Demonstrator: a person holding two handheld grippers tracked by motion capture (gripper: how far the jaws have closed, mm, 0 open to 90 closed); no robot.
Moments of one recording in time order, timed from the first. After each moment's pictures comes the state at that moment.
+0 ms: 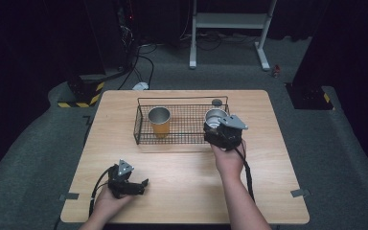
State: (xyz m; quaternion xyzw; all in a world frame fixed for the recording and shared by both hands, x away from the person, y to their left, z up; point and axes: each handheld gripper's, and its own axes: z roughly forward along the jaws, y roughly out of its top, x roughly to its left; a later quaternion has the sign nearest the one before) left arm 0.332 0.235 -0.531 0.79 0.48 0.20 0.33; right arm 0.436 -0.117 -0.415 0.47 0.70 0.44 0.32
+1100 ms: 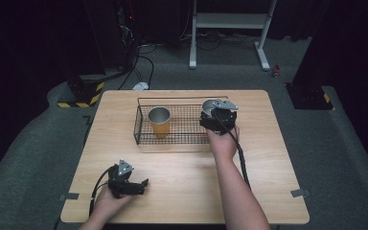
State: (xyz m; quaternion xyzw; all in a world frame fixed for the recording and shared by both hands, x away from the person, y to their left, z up) left arm 0.333 0.234 -0.531 0.79 0.48 0.20 0.33; right arm 0.500 -0.103 -0.423 0.50 0.71 0.40 0.30
